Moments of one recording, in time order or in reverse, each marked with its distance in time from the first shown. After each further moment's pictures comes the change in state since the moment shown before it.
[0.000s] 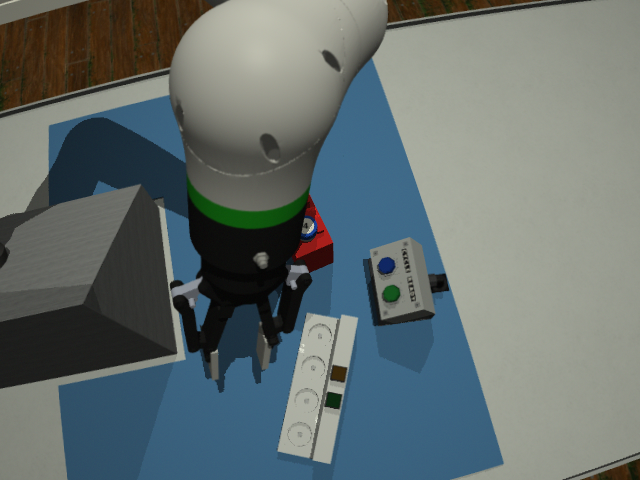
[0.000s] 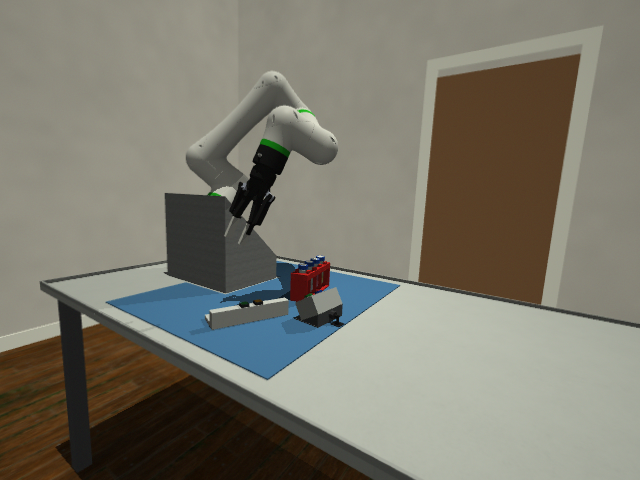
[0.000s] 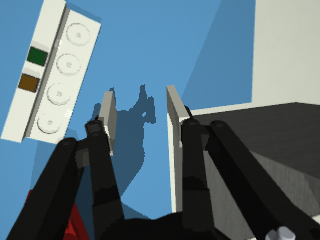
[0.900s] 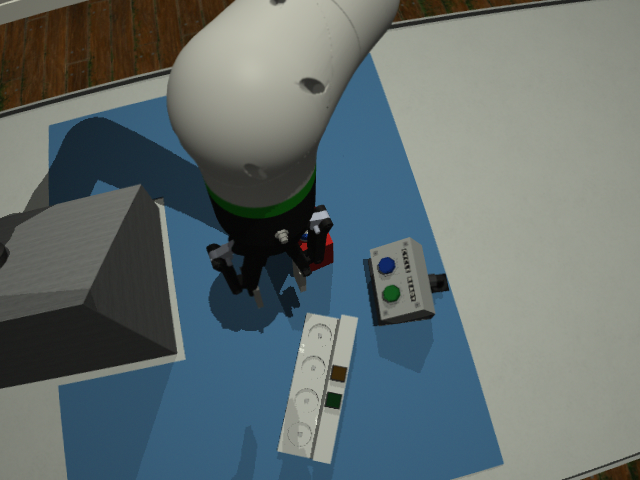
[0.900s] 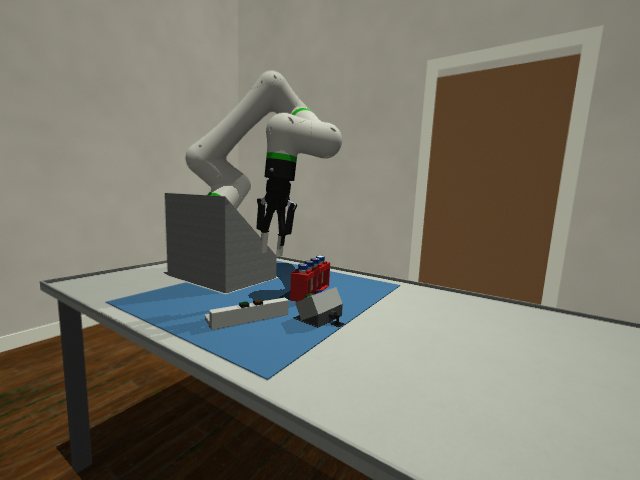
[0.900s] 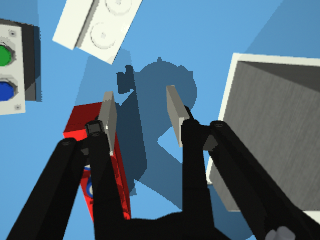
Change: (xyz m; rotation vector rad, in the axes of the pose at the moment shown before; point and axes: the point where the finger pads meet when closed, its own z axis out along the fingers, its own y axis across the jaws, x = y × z) arm -0.087 -0.071 0.001 0.222 -0.214 -0.087
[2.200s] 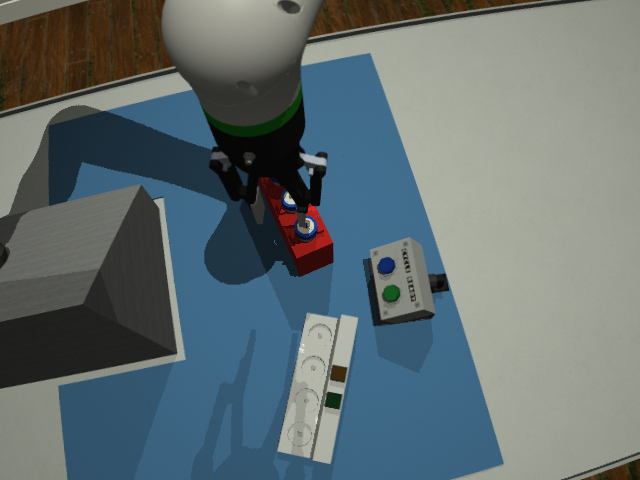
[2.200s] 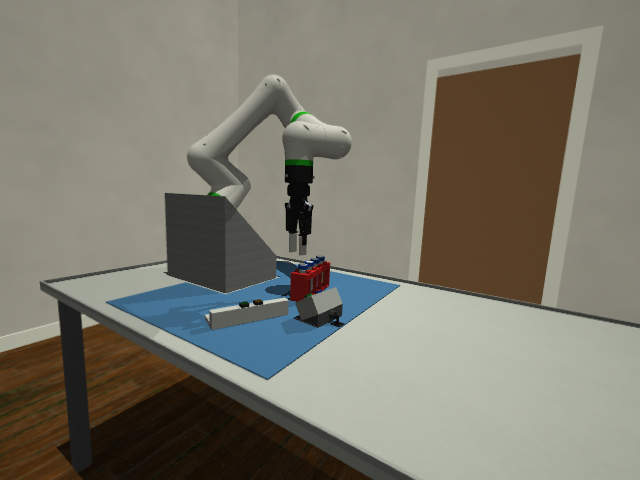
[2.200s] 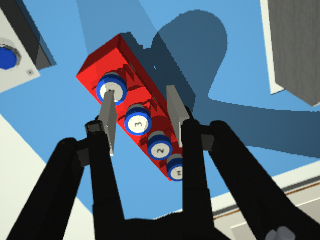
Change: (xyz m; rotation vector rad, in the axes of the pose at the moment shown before) arm -0.100 -0.040 0.000 0.061 -0.090 0.476
